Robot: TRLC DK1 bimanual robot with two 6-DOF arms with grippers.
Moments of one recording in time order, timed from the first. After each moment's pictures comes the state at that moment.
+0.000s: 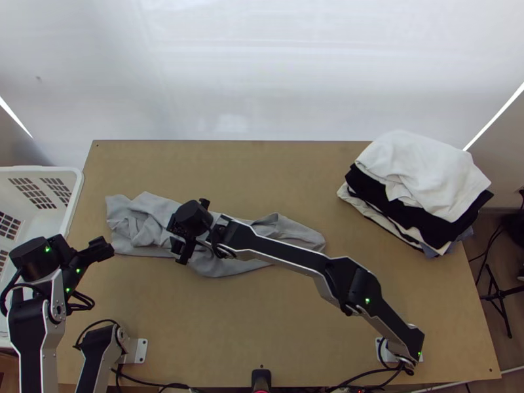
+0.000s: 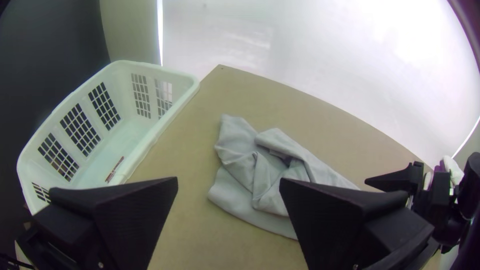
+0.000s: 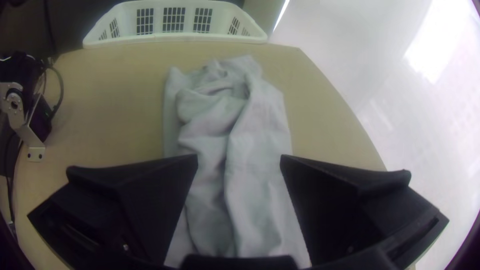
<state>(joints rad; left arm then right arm) 0.32 0.57 0.71 -0.75 -0.01 -0.14 1.13 2.29 1.96 -0.24 0.06 -0.28</state>
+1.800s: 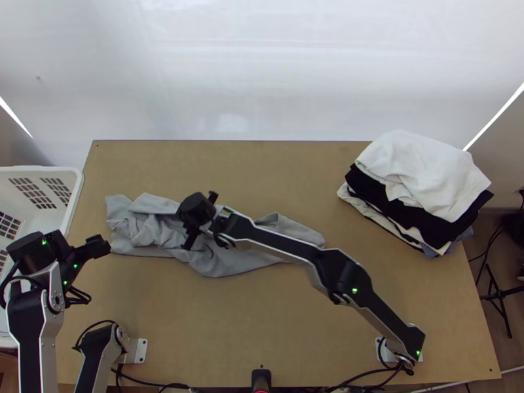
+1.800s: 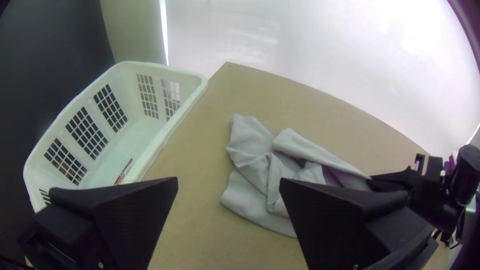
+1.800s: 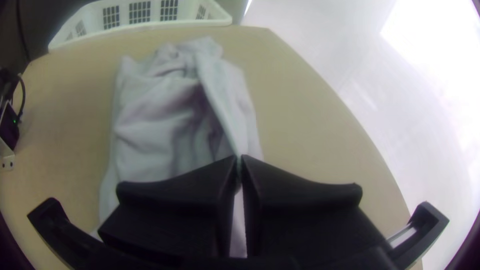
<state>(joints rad) 0.38 0.64 0.72 -0.72 -0.01 -0.07 1.06 2.39 2.03 -0.23 0.13 -0.24</state>
